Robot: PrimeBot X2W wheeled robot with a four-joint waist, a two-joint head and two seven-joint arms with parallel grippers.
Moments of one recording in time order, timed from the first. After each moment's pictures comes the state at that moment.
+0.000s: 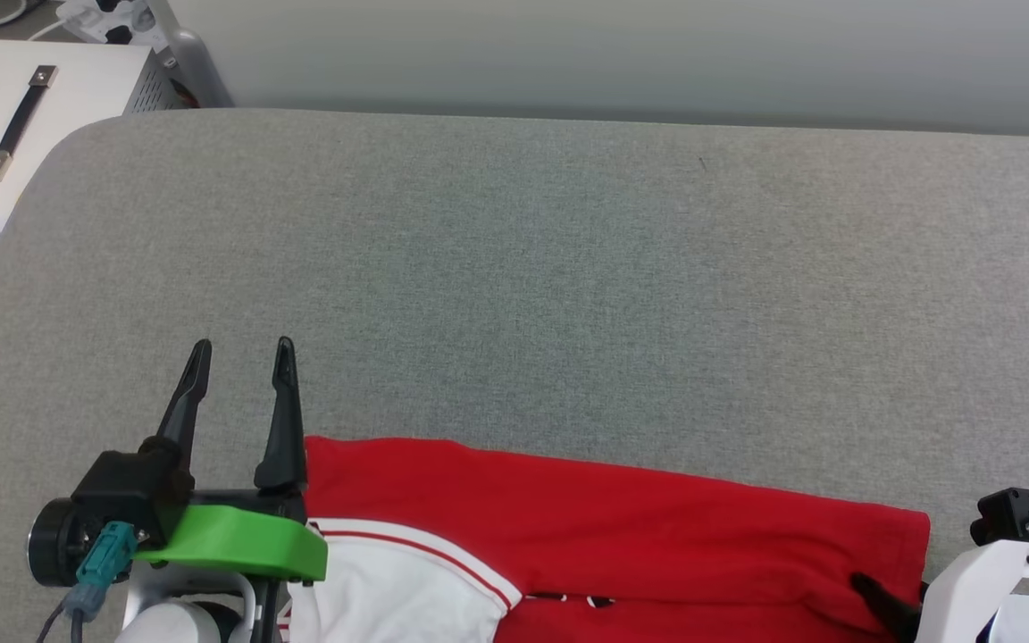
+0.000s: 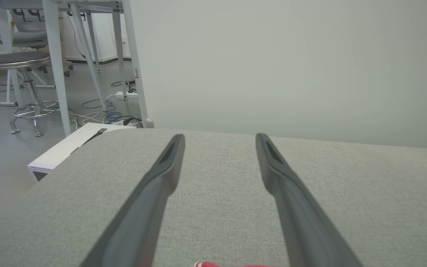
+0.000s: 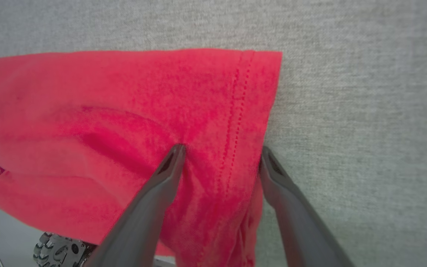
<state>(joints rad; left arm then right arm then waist) -0.06 0.51 -0.42 -0.25 -0.56 0.41 -0.22 0.10 -0.23 -0.06 0.04 0.51 0.13 0.72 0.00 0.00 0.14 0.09</state>
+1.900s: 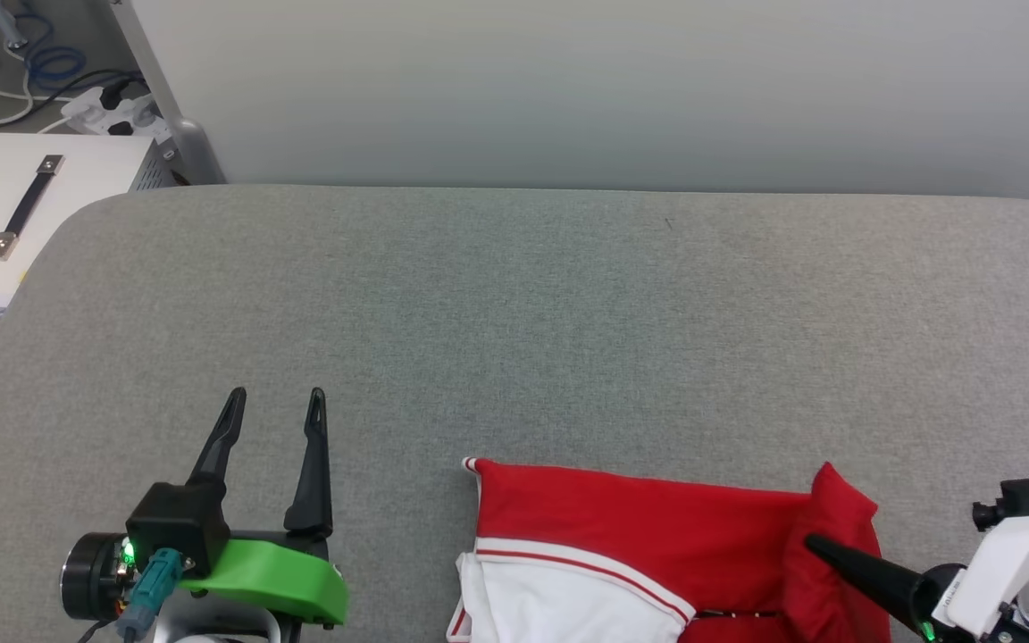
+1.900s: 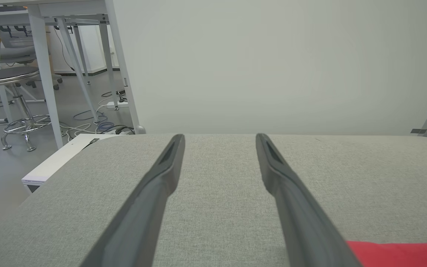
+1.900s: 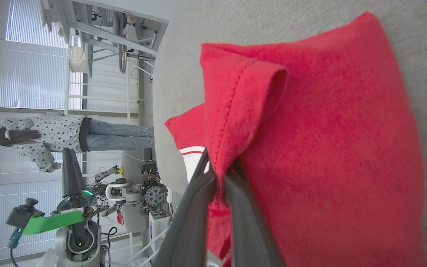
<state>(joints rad) -0.02 0.52 -0.48 -0.20 -0.53 0.43 -0.21 0.03 -0.06 -0.30 0.03 1.10 0.13 1.02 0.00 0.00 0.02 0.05</state>
